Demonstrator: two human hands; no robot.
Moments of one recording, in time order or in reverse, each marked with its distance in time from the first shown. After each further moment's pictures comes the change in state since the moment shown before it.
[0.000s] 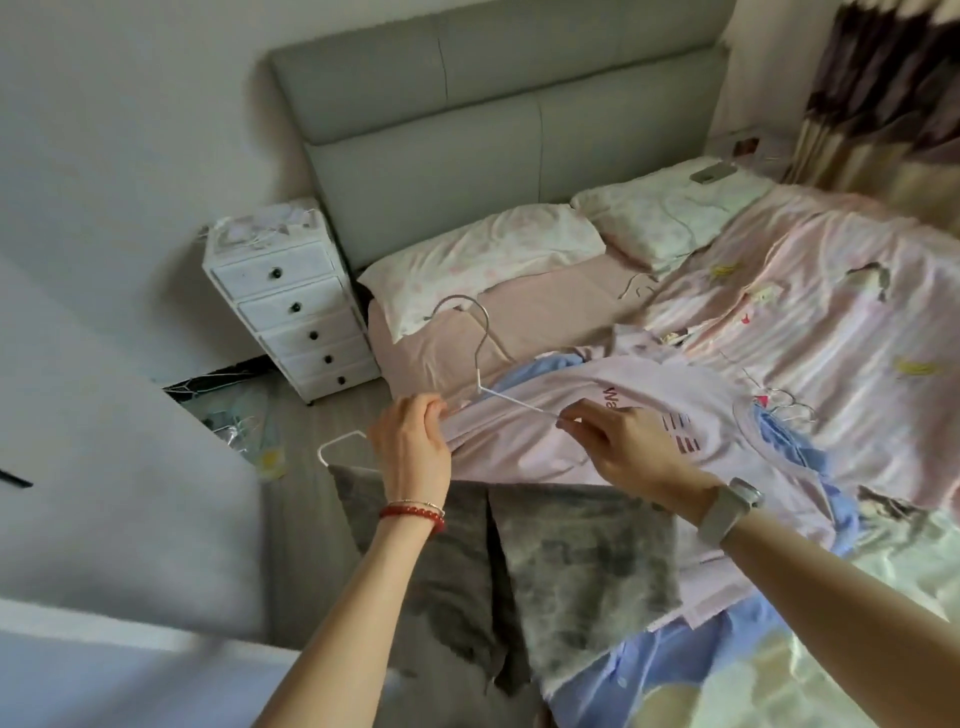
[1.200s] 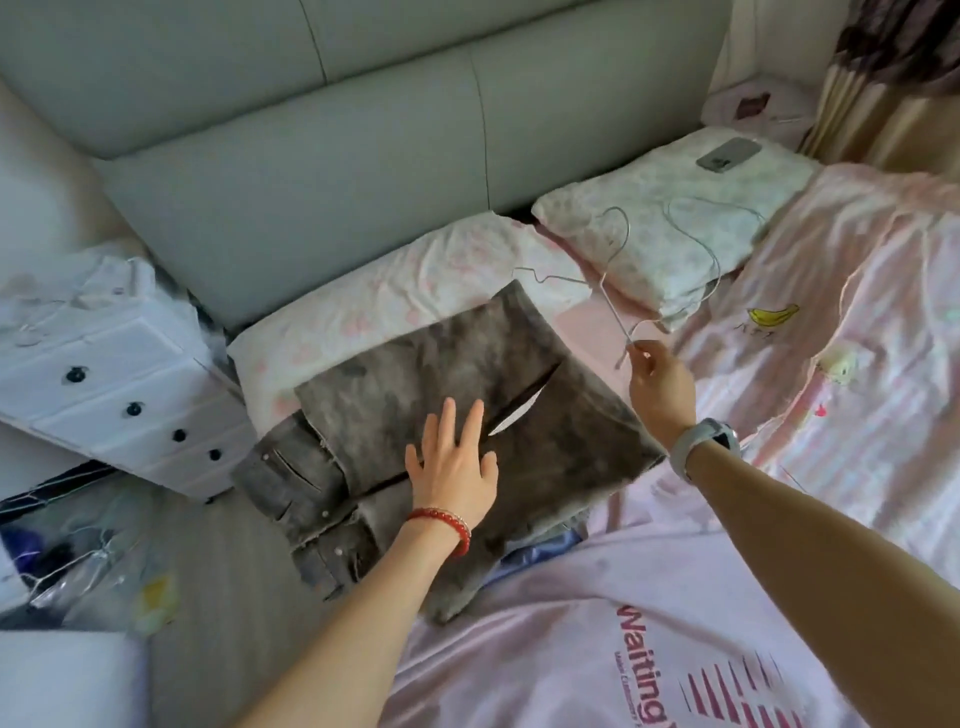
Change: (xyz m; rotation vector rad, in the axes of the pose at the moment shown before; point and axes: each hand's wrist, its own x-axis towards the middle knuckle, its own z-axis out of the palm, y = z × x) left_hand 0.260 -0.064 0.387 0.406 -0.832 -0.053; right_hand 0.304 0.414 0.144 0.168 0.275 0.830
